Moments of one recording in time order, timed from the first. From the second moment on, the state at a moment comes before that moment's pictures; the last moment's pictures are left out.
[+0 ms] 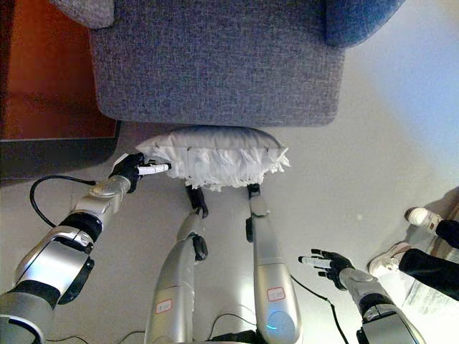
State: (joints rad) left arm -0.87 0.57 -0.44 1.11 -0.51 0.02 -0.03; right arm -0.33 -0.51 0.24 1.17 0.35 0.09 0.25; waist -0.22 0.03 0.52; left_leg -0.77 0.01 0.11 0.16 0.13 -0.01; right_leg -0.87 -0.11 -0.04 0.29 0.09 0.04
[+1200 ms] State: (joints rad) left arm -0.94 0.60 -0.48 1.11 -0.60 0.08 -0.01; right arm -0.34 -0.51 0.24 1.16 0.38 0.07 0.27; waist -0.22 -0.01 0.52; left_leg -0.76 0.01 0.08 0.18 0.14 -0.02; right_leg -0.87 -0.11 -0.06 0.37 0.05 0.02
